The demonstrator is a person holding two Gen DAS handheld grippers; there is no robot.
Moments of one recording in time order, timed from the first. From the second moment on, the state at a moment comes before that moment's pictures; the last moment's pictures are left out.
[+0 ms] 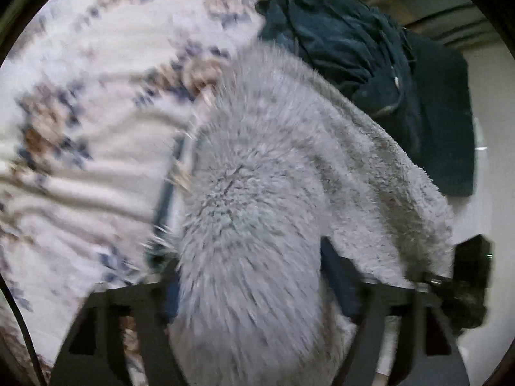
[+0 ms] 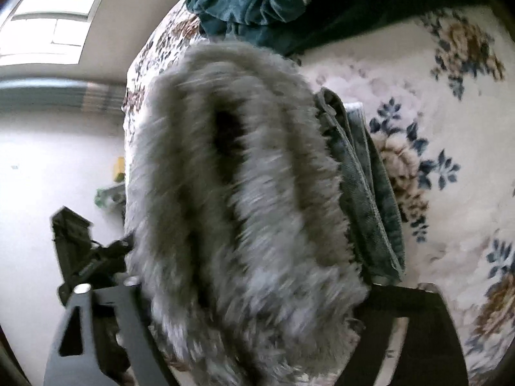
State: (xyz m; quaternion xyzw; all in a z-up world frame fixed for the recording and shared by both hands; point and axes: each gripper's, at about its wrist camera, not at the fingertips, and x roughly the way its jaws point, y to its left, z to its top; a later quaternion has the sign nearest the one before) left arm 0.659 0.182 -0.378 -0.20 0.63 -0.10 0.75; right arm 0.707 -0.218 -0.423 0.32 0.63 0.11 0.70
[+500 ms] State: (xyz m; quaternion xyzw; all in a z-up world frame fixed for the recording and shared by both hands) left arm 0.562 0.158 -0.264 -0.03 0.52 -0.01 0.85; right arm 0.592 -0.177 -0.256 0.05 0.53 -0.07 0.84
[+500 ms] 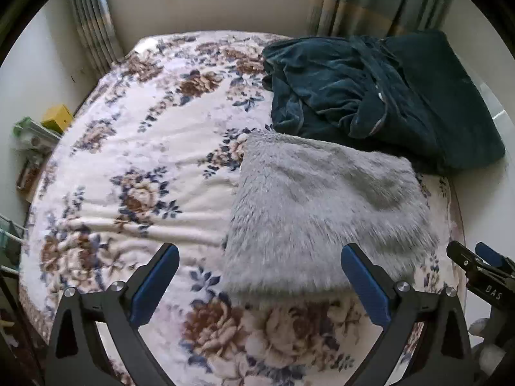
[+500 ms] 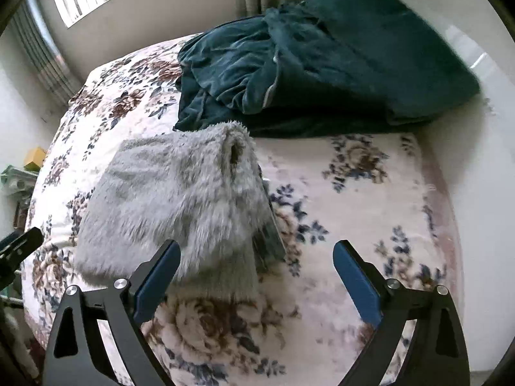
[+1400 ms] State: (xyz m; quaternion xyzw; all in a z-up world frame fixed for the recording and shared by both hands) left arm 0.246 0.184 -0.042 0.02 0.38 -0.04 0.93; right arm 0.183 -0.086 0.060 0.03 0.37 -0.06 0.93
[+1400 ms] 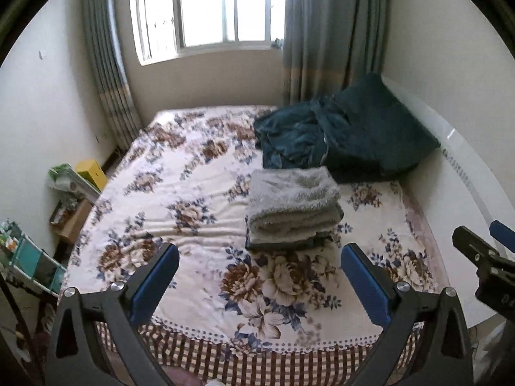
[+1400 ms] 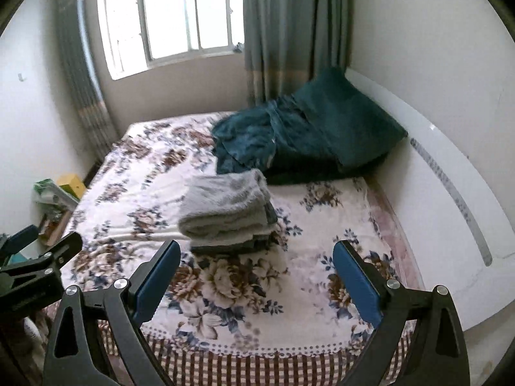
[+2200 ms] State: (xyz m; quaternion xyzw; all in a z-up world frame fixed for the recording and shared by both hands) left arm 0.193 0.182 -0.007 0.01 0.31 0.01 0.95; right arm 0.131 -0.081 0.119 0.01 0.32 -0.04 0.95
